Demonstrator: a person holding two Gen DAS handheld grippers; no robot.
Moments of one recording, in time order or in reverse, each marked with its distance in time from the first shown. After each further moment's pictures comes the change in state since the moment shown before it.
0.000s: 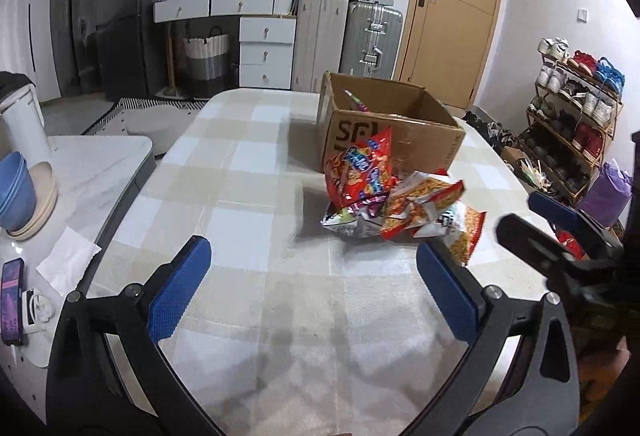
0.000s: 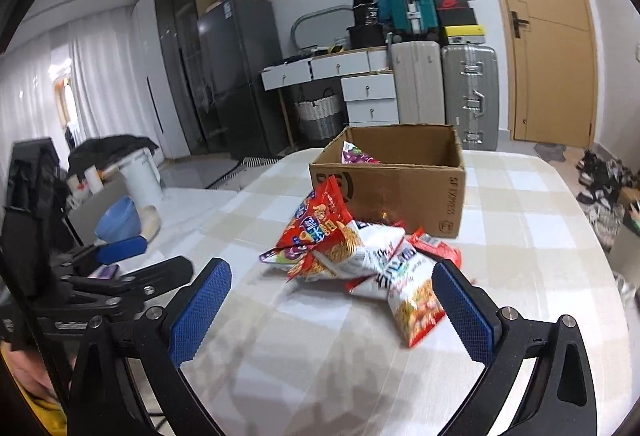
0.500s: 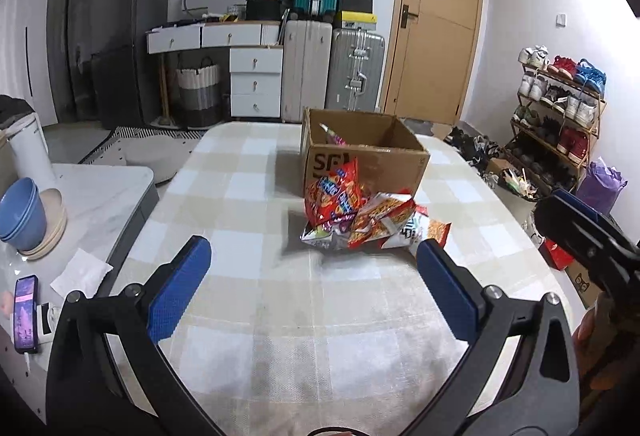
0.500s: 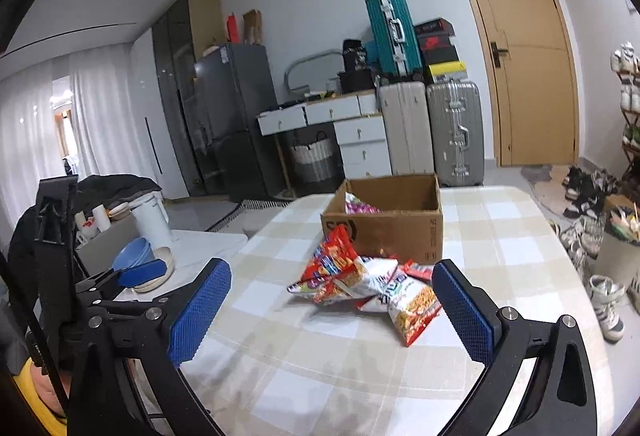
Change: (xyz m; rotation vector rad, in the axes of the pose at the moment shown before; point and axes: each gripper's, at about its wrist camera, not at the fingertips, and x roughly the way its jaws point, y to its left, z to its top) left arm -0.081 -0.019 0.001 0.051 -0.097 -0.028; right arm -0.101 0.026 0.007 0.063 -0.153 -0.032
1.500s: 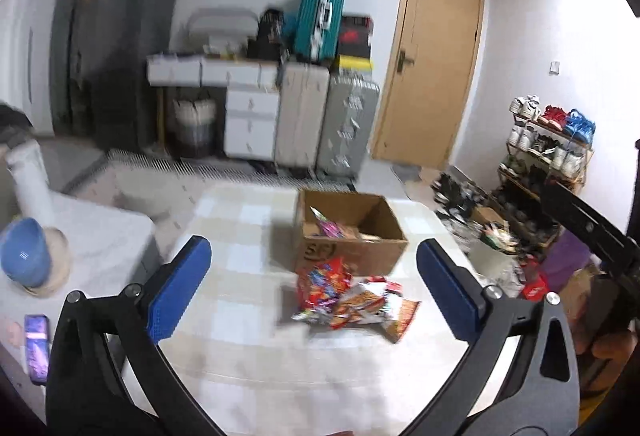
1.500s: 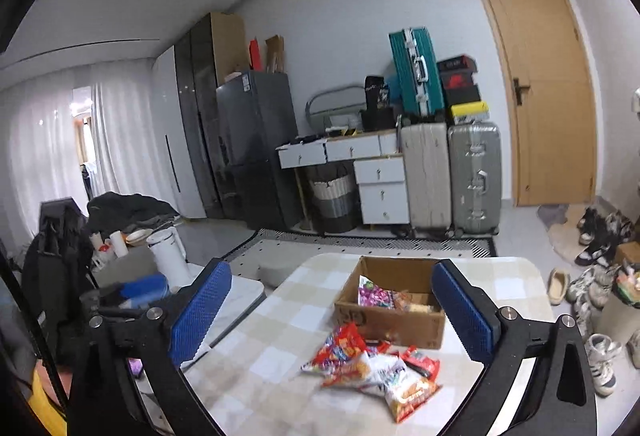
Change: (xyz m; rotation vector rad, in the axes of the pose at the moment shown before) left arm -0.084 0.010 0.099 -0.034 -0.170 -0.027; right arm -0.043 0.012 0.131 -0.069 -0.112 0.065
